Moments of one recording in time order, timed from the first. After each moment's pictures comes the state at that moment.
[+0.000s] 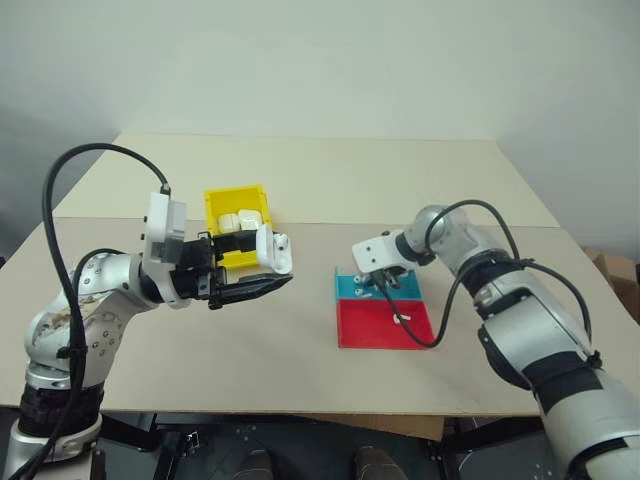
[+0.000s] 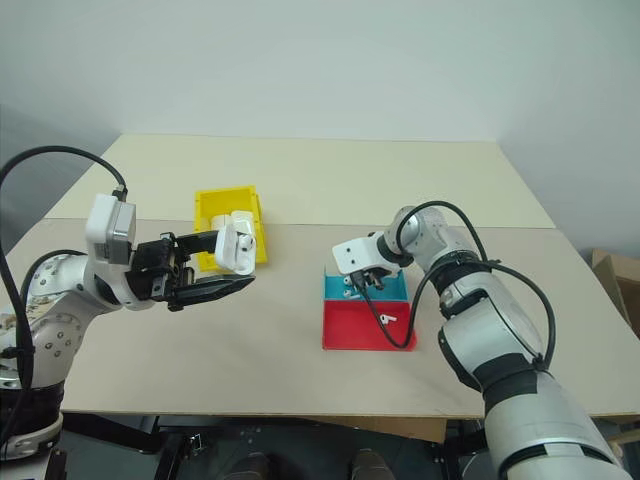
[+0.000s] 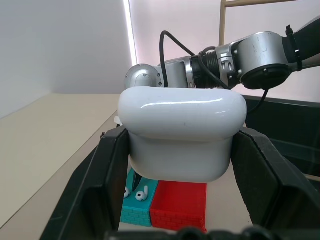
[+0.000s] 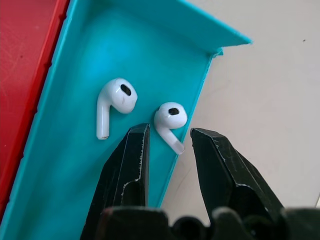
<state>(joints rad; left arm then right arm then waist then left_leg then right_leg) -0.43 0.72 0.20 -0.35 -0.79 0.50 -1.12 -1.27 -0.42 0.56 1.13 -0.37 -0.42 1.18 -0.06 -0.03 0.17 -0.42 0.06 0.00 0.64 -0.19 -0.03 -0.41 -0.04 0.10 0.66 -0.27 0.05</state>
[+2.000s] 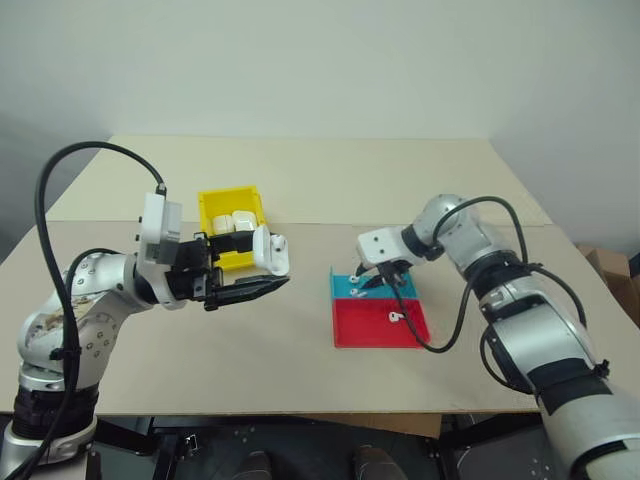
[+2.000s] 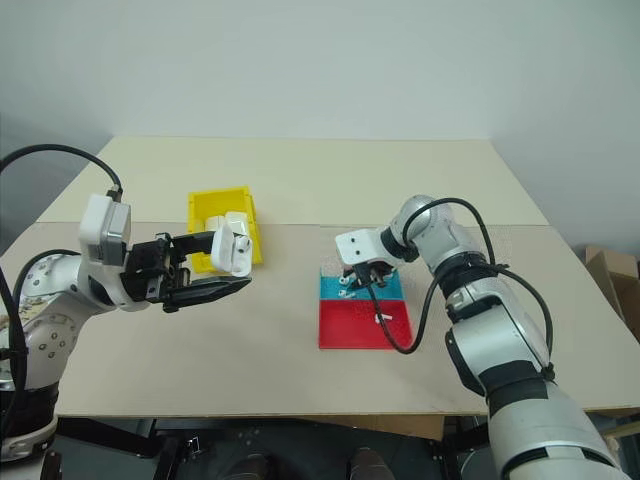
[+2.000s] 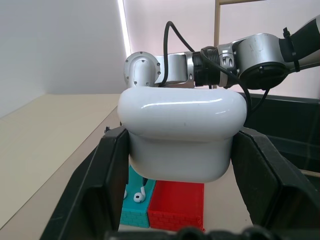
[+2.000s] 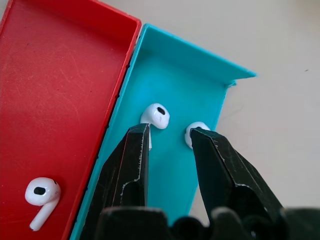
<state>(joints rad) -0.42 0.73 0.21 -0.35 -0.79 0.50 -1.13 -1.21 -0.45 0.42 0.97 -0.30 -0.33 1.43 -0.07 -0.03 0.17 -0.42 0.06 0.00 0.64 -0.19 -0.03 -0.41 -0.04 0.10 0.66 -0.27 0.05</state>
